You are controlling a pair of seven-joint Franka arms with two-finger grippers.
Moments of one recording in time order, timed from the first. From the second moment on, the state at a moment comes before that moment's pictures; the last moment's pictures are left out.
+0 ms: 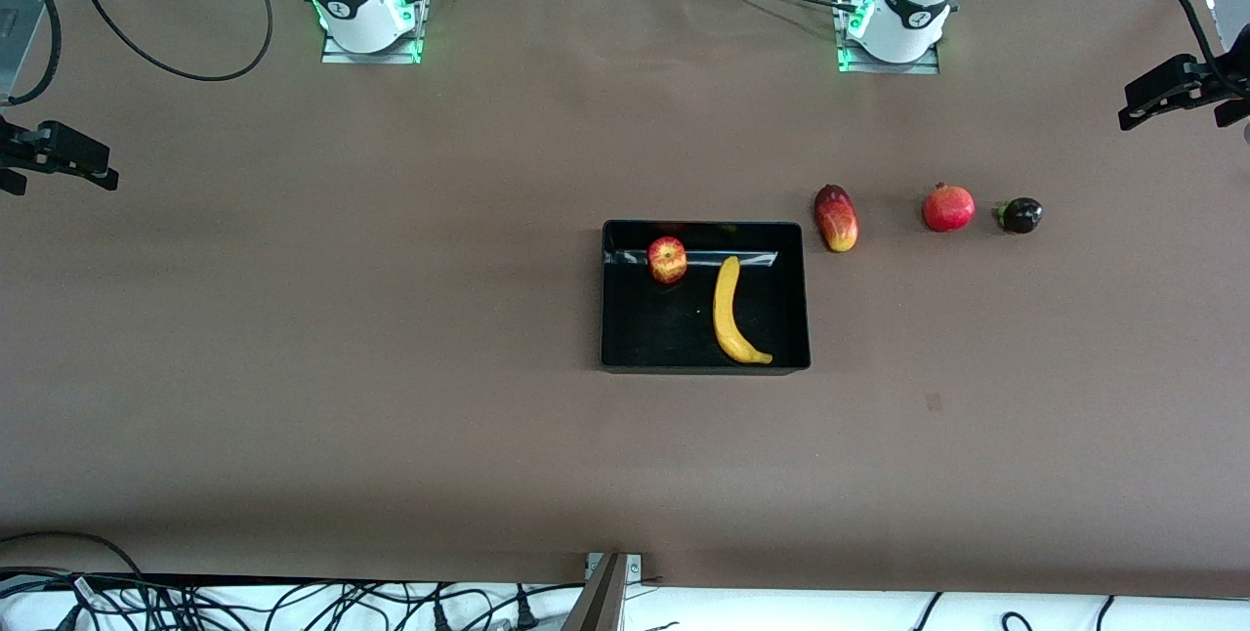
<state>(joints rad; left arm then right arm) 0.12 0.00 -0.08 -1.47 0.06 1.36 0.03 -0.07 0.10 -0.02 -1.49 -0.04 1.55 -0.17</state>
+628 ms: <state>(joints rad) 0.12 0.00 -0.08 -1.47 0.06 1.36 0.03 -0.07 0.10 -0.02 -1.49 -0.04 1.55 -0.17</state>
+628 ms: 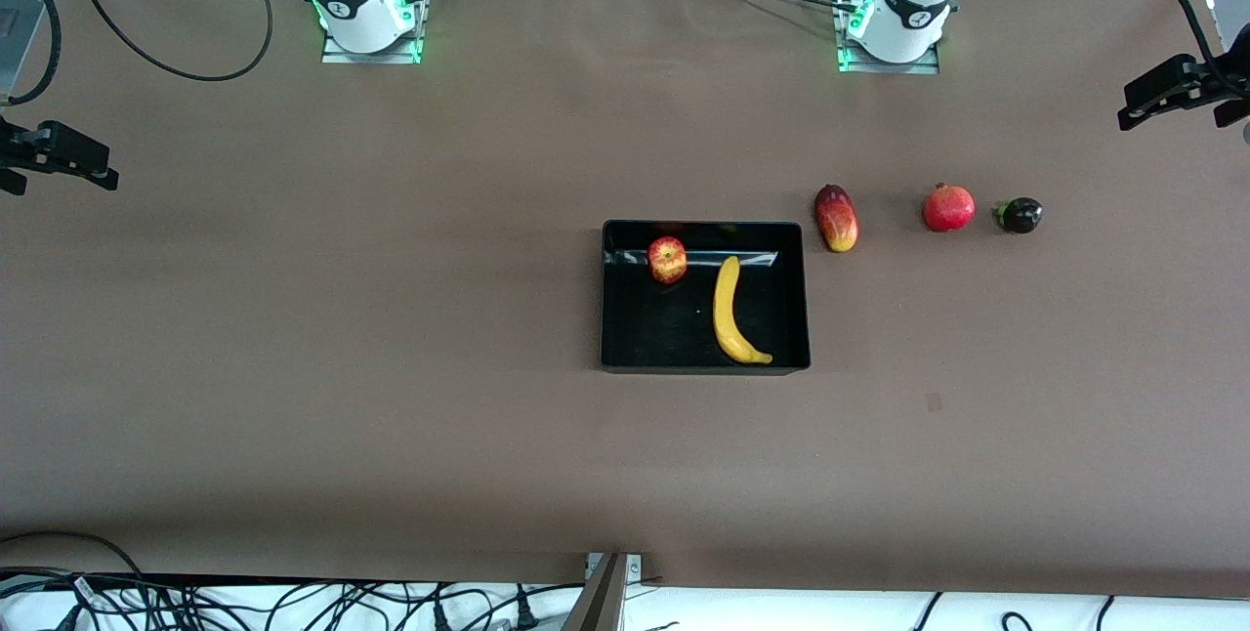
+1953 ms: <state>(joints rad) 0.08 0.01 -0.08 -1.49 0.01 1.41 -0.09 -0.07 0.10 -0.02 -1.49 -0.04 1.55 -0.17</state>
